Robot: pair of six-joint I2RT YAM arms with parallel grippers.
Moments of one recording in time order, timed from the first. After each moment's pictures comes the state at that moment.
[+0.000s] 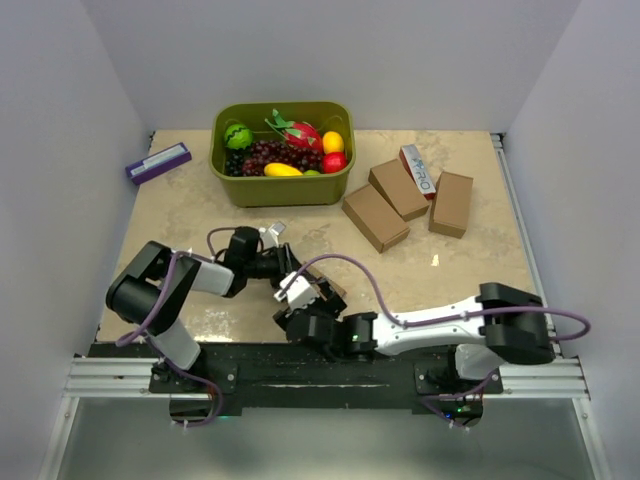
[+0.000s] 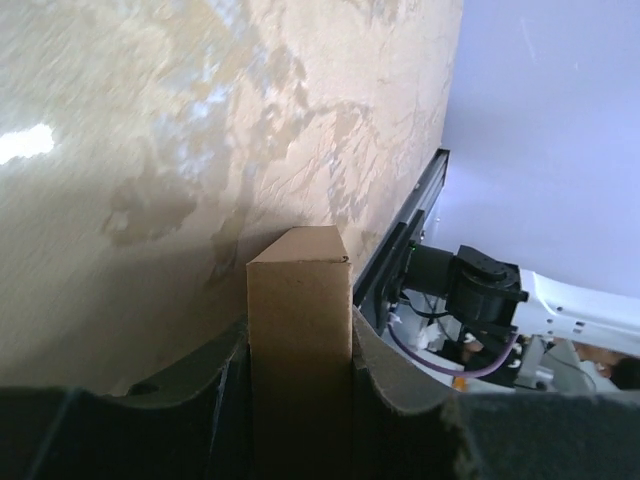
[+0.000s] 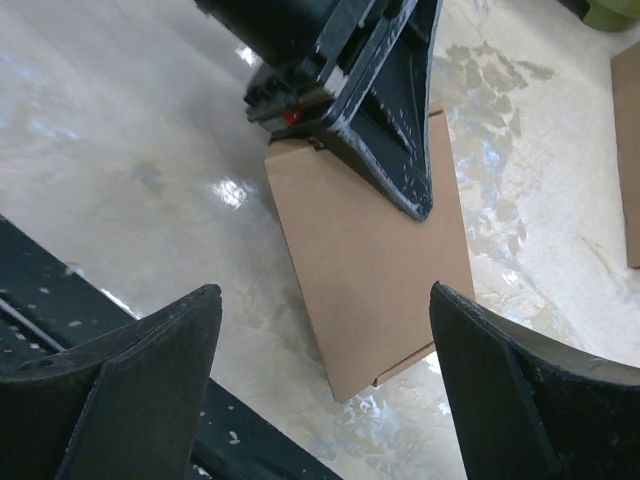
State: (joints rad) left arm -0.44 1.67 0.51 0.54 0.78 -0.97; right arm 1.46 1.47 0.86 -0.10 0.79 0.35
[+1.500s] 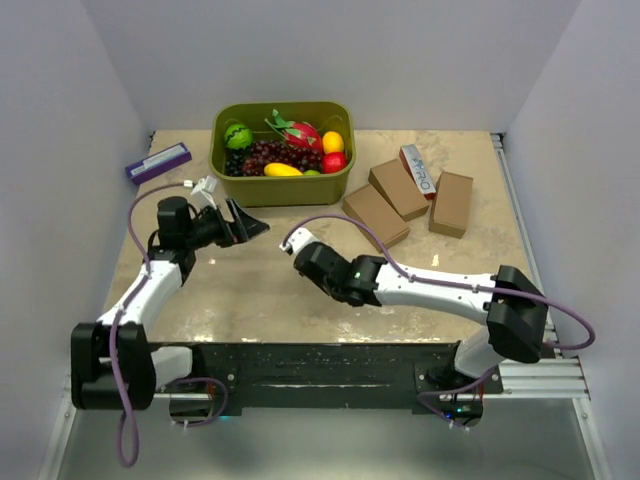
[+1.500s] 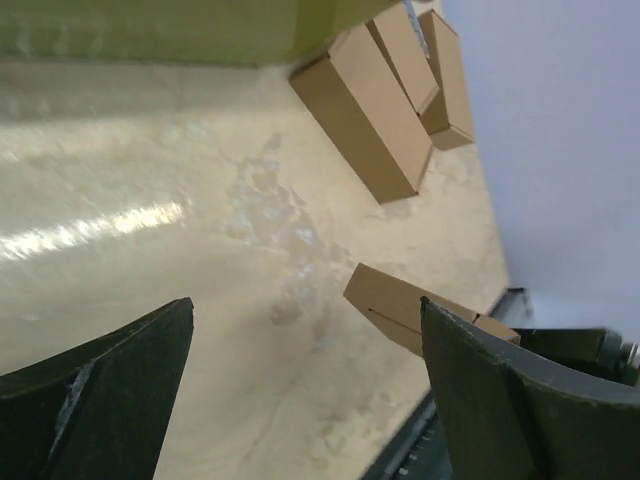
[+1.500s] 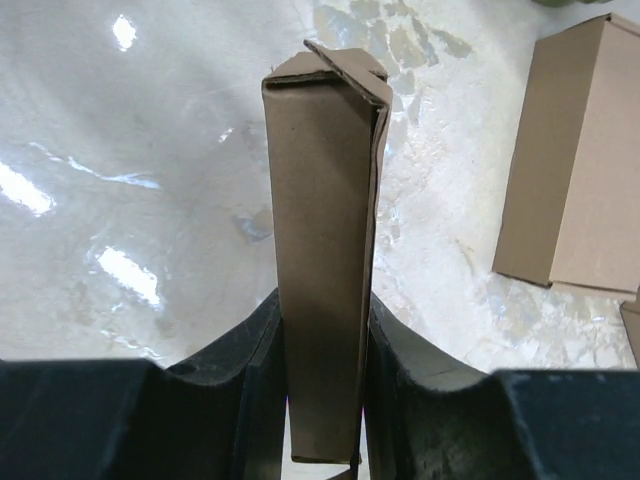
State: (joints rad) left arm -0.01 1.22 0.61 0.14 0.76 -0.59; right arm 1.18 1.55 1.11 -0.47 0.55 0.10
